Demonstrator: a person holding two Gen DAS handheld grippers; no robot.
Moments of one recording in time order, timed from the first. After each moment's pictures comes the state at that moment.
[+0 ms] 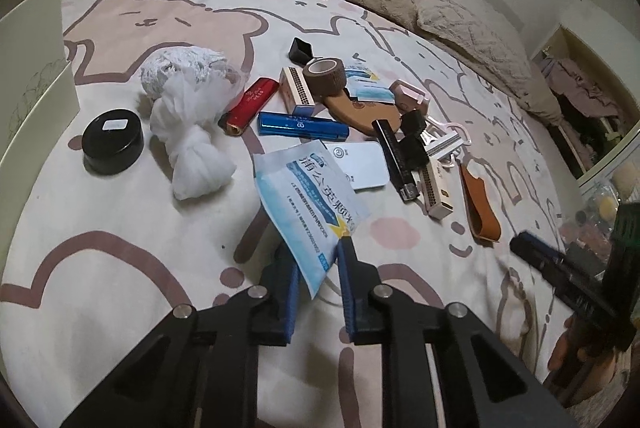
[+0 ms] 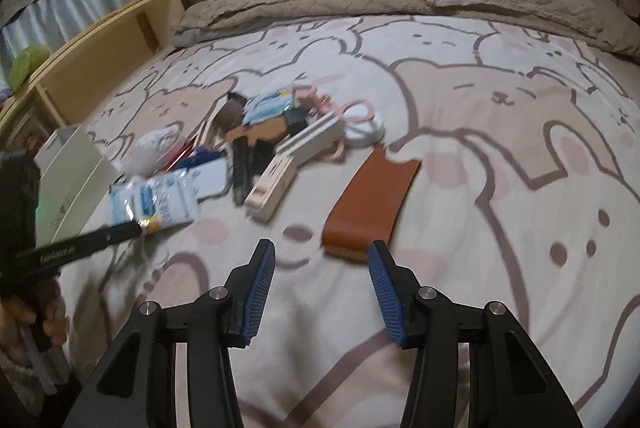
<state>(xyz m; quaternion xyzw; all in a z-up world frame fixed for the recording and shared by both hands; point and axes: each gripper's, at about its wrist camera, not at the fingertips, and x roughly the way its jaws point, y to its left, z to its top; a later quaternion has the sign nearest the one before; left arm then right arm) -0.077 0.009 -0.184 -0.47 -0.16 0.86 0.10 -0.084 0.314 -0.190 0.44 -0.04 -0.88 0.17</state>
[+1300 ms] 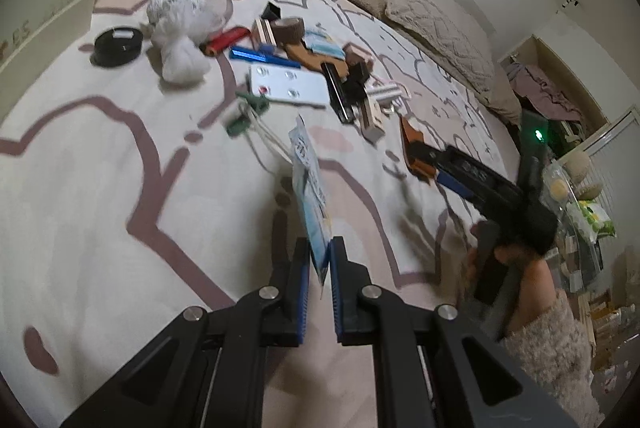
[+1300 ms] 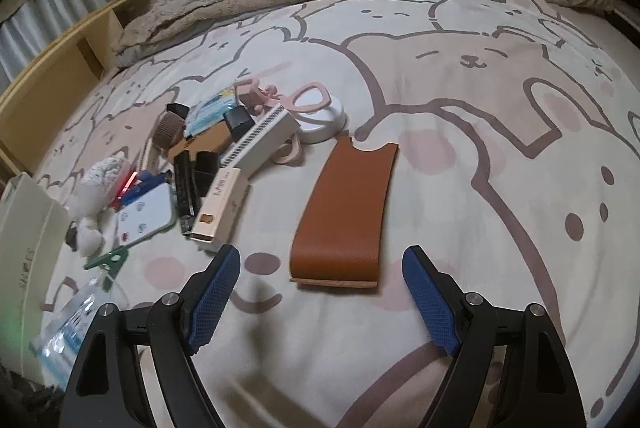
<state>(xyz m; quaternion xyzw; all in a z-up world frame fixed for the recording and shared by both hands) 0.008 0.028 -0.187 -0.48 -0.22 0.83 0.16 -0.117 0.306 -0.218 0.46 -0.09 -0.88 0.07</state>
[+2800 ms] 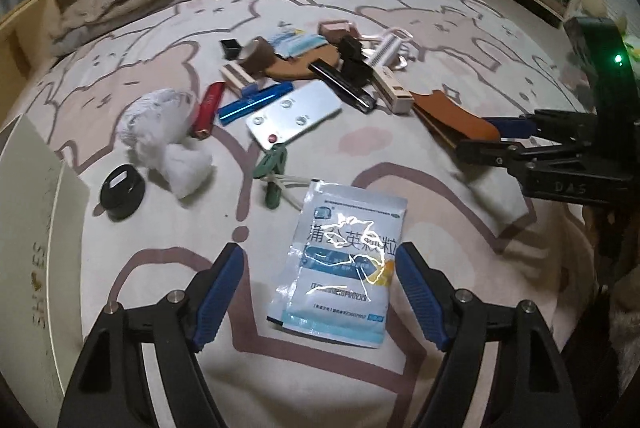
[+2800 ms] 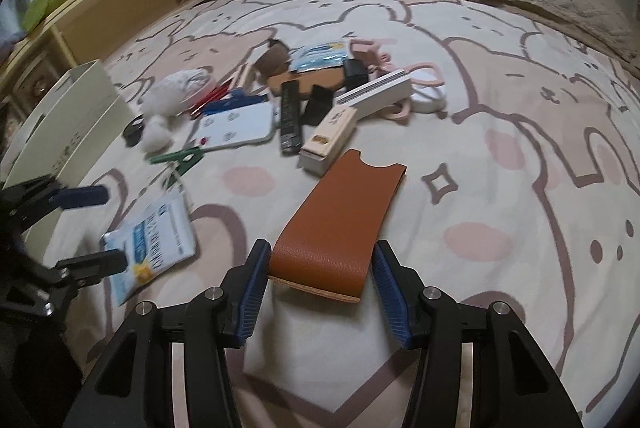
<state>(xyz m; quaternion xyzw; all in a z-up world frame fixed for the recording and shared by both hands) -0.037 0.046 -0.175 -0.48 0.10 0.85 0.18 -0.071 0.265 -0.207 0.47 0.02 -0.85 0.21</state>
